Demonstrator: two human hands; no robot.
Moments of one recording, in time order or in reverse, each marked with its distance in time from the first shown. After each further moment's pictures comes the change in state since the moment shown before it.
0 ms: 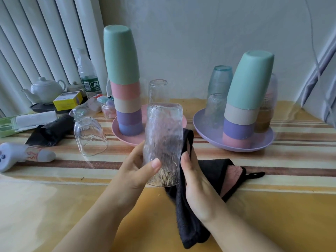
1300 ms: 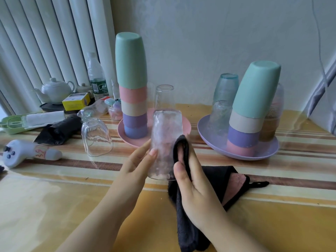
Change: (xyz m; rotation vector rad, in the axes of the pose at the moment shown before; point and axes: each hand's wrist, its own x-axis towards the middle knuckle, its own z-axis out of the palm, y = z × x) left_hand 0.000 -0.003 -0.004 0.074 0.189 -0.078; right_hand -0.001 0.003 0.008 -0.190 0.052 -0.163
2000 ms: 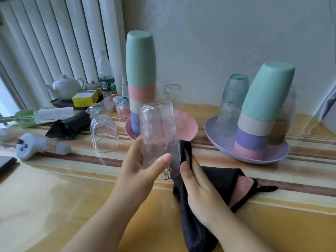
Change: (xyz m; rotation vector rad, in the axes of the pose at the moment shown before) left_hand -0.011 0.015 0.008 0.130 0.159 0.201; right_hand 0.003 -0.003 -0.003 0.042 -0.141 0.224
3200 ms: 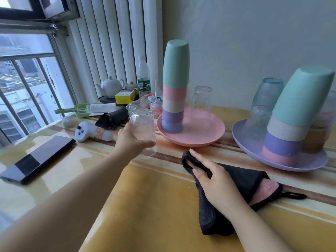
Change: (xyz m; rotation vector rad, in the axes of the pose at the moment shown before) left_hand 0.054 -0.019 -0.097 0.622 0.361 -0.342; right_hand 0.006 0.014 -0.003 -0.235 -0.007 0.009
